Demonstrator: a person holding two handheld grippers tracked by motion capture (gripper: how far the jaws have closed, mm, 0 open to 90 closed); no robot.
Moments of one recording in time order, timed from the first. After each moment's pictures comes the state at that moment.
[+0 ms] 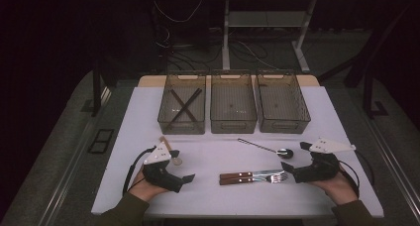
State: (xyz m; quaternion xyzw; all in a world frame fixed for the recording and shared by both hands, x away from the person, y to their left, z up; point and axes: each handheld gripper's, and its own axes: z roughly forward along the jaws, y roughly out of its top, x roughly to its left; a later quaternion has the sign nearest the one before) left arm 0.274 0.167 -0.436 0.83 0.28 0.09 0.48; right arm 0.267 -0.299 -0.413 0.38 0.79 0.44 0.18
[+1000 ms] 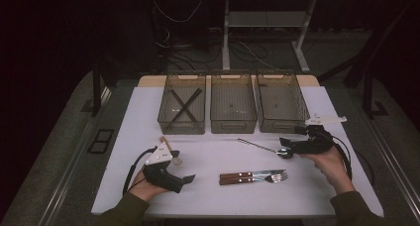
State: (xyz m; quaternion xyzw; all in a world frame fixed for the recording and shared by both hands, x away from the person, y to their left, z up) left arm 0.273 0.165 -0.437 0.83 0.28 0.10 0.47; right arm 0.333 -0.306 -0.411 0.43 0.79 0.42 0.14
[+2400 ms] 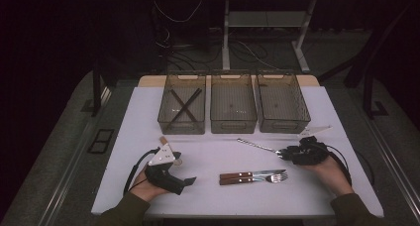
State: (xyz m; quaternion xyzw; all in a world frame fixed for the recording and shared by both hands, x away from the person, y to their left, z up) left arm 0.273 0.161 -0.440 0.84 0.27 0.09 0.46; right arm 0.325 -0.303 -0.445 0.42 0.84 0.33 0.09
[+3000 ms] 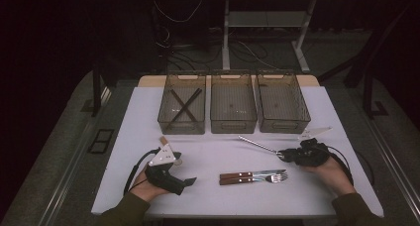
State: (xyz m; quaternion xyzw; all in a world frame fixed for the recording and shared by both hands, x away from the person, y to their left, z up) left arm 0.272 0.160 -0.439 0.84 0.27 0.09 0.46; right arm 0.322 -0.306 -0.442 0.38 0.86 0.33 0.09
